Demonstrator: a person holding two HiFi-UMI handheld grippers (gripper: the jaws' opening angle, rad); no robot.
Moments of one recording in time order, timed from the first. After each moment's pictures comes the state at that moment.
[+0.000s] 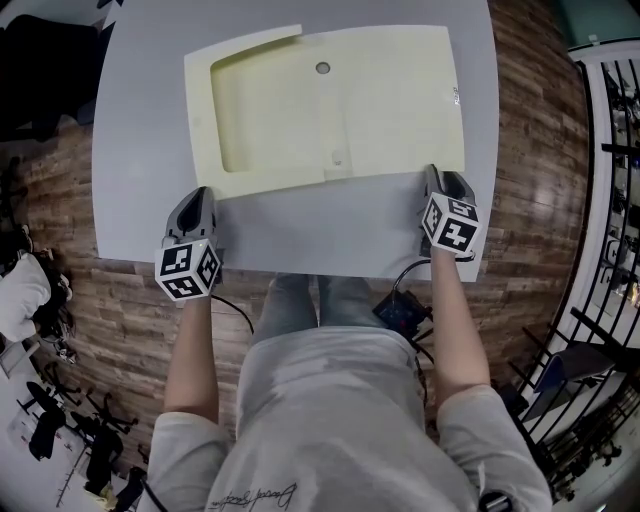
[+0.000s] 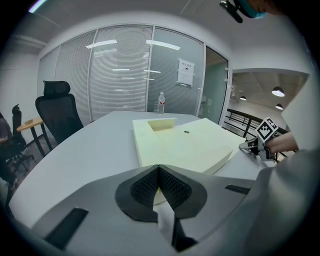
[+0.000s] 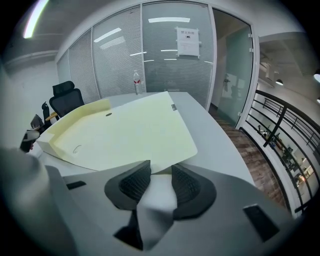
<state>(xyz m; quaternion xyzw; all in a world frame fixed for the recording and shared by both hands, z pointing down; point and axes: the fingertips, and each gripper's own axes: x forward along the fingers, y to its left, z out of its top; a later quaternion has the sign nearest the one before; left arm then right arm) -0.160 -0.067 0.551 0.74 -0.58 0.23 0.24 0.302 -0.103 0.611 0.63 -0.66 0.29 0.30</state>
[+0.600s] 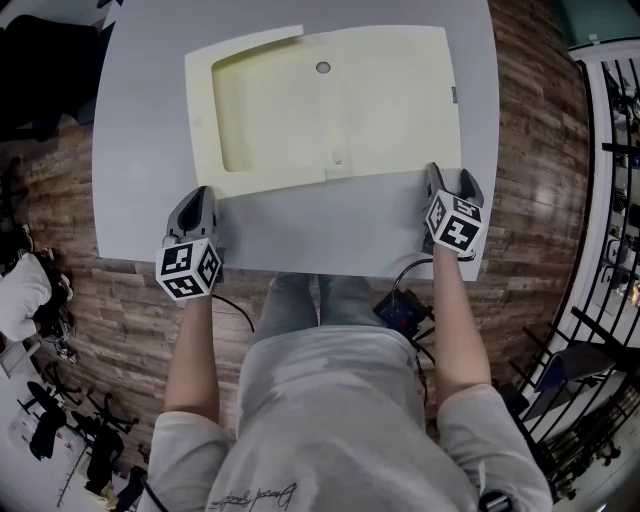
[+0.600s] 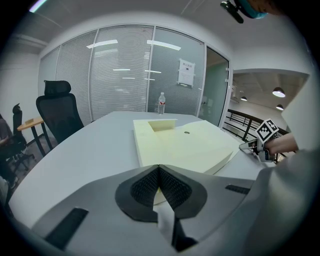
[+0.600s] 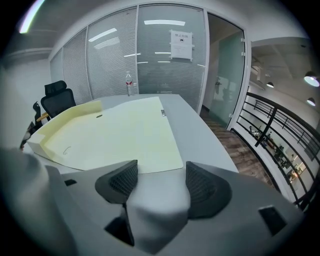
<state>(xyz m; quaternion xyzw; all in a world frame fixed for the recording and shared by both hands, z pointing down) -0.157 -0.068 0.550 0.74 -0.58 0.23 0.24 0.326 -0.105 0.609 0.67 -0.63 0.28 0.29</state>
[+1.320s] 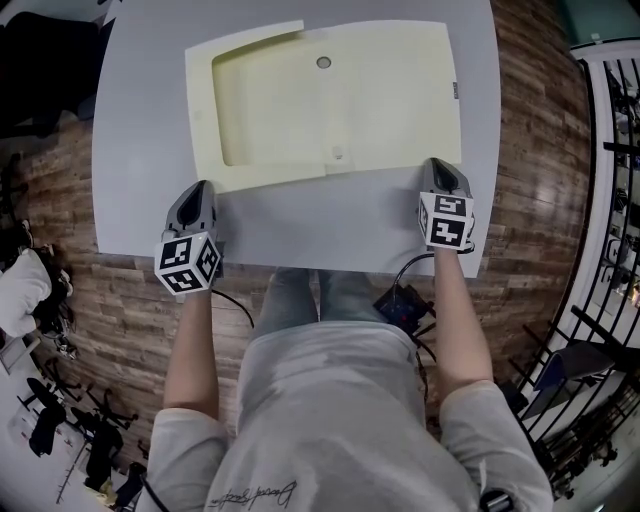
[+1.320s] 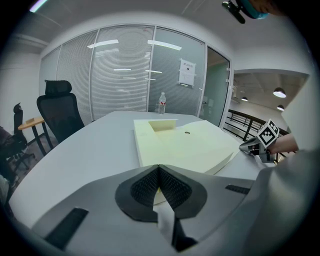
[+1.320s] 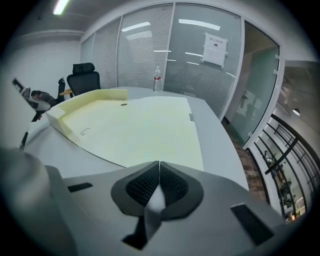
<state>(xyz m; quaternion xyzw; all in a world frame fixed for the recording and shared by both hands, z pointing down) -0.161 -0.068 0.550 0.74 -0.58 0.23 0.24 0.282 -0.107 0.609 0.57 -0.70 0.20 0.38</state>
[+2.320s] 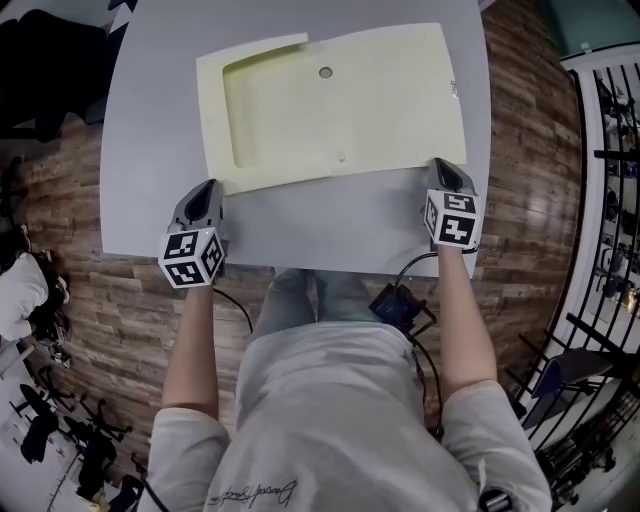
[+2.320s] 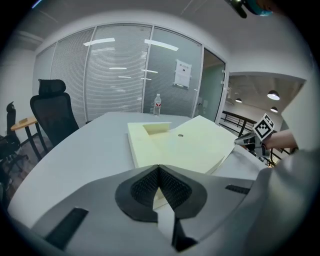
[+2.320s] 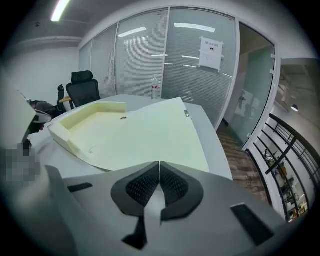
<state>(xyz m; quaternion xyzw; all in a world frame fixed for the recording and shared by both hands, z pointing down) -0.144 -0.074 0.539 0.76 -0.56 0.23 0.24 0.290 -0.122 0.570 0.58 -0.71 0.21 0.34</state>
